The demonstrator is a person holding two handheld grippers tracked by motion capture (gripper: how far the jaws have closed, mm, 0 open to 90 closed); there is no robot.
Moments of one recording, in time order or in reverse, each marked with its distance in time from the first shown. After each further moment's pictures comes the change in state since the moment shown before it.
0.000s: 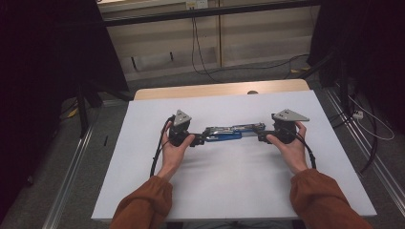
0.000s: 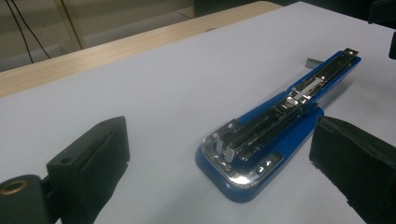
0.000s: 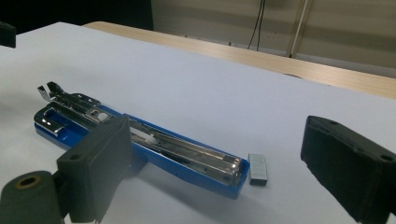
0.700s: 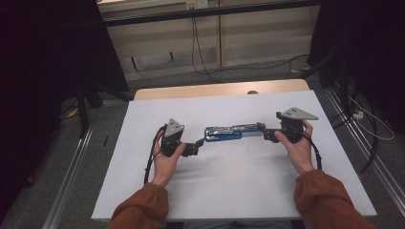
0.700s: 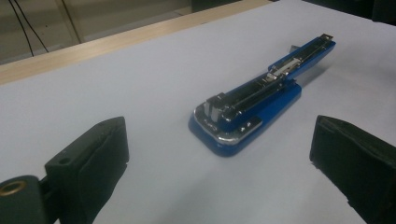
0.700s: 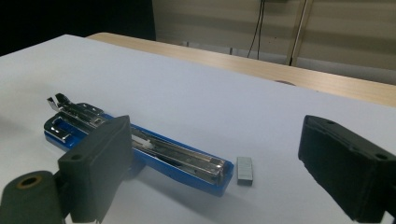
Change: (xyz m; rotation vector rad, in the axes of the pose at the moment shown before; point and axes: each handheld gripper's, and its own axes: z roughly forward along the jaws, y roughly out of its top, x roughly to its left) left arm -0.008 -0.019 -0.039 -0.004 0.001 0.015; right arm -0.010 0.007 -0.015 -0.024 0.014 0.024
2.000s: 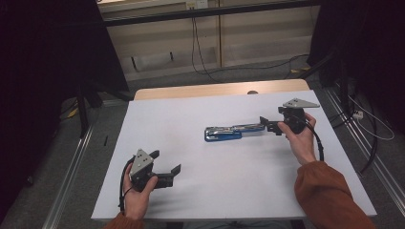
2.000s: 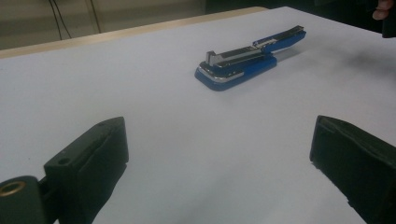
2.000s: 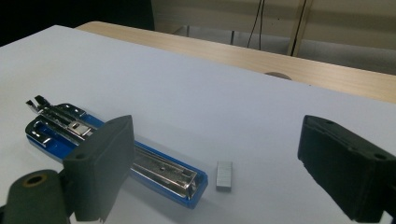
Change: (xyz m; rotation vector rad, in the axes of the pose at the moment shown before) left arm -0.017 -0.051 -0.107 -0.053 0.053 -0.042; right arm -0.023 0.017 0.012 0.083 0.014 0.023
